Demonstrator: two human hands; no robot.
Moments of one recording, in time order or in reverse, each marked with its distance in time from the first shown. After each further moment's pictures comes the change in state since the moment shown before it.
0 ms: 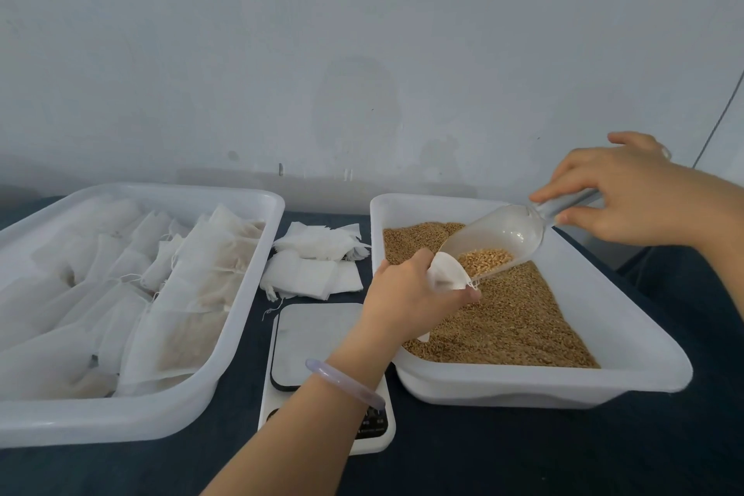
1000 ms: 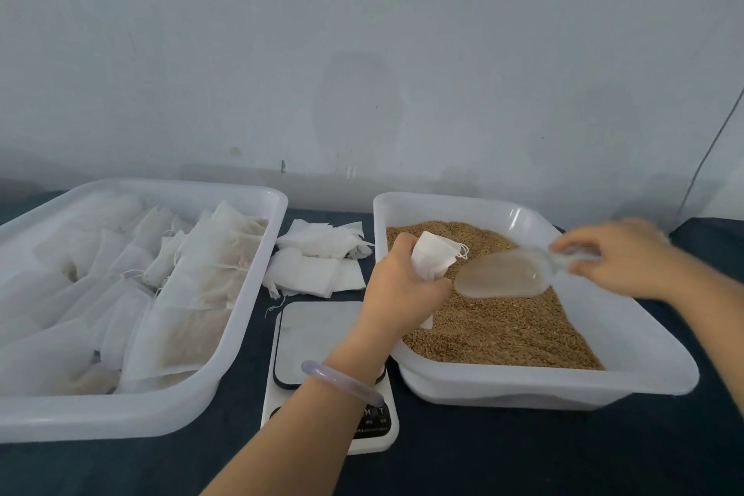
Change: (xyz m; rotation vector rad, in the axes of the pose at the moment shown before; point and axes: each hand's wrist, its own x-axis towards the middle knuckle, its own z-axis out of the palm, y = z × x) left_hand -0.003 -0.005 -0.005 -0.393 0.131 -0.100; right_hand -0.015 0.033 0.076 0.166 -0.184 0.262
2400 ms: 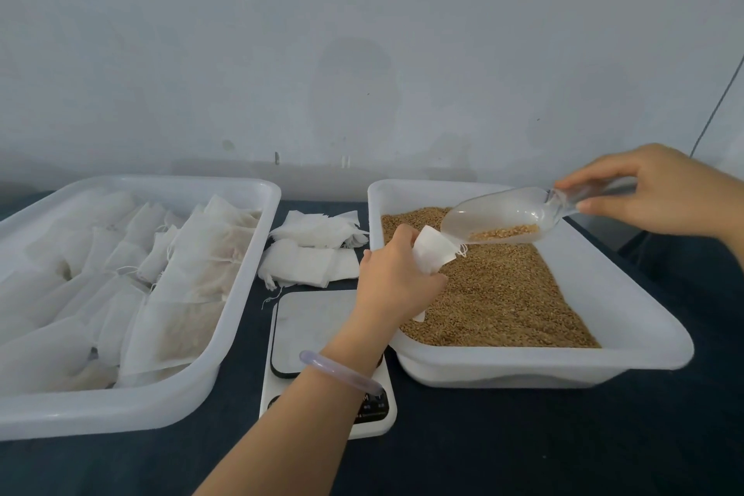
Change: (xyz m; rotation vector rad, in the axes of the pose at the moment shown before) left_hand -0.002 0.005 0.002 0.279 -0.028 0.003; right_hand -0.009 -0.006 -0.051 0.273 0.133 -0.172
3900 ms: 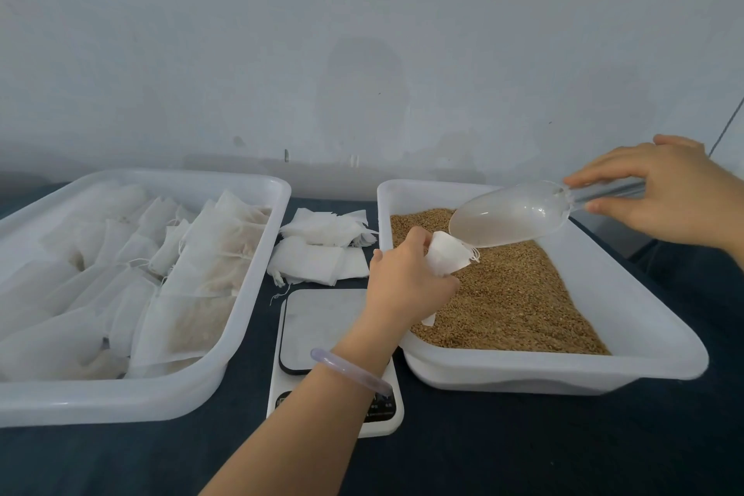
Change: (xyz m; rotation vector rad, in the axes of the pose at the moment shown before) left_hand -0.002 0.001 -0.001 -0.006 0.001 0.007; right_hand 0.002 -0.006 0.006 -0.208 0.122 -0.065
